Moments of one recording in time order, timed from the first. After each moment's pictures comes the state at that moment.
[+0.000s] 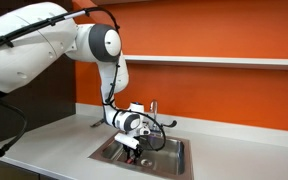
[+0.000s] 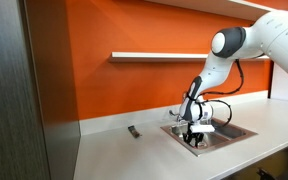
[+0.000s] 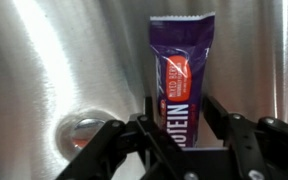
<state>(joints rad) -0.22 0.82 0.02 -1.94 0.08 2.77 -0.10</state>
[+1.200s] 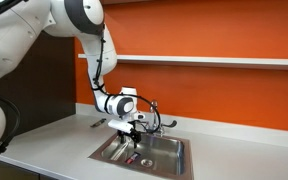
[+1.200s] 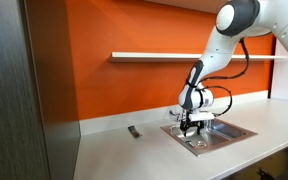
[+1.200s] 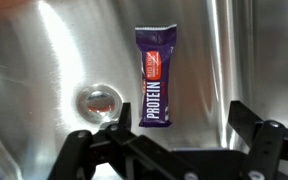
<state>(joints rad) -0.09 0.56 -0.07 -2.14 0.06 2.77 -0.04</state>
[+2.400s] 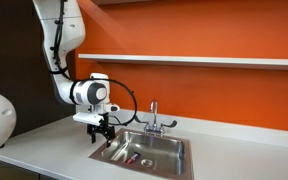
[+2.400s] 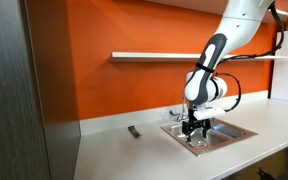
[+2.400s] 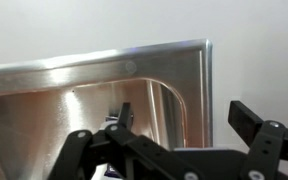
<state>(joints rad) 0.07 0.13 -0.08 -2.60 -0.08 2.72 0.13</state>
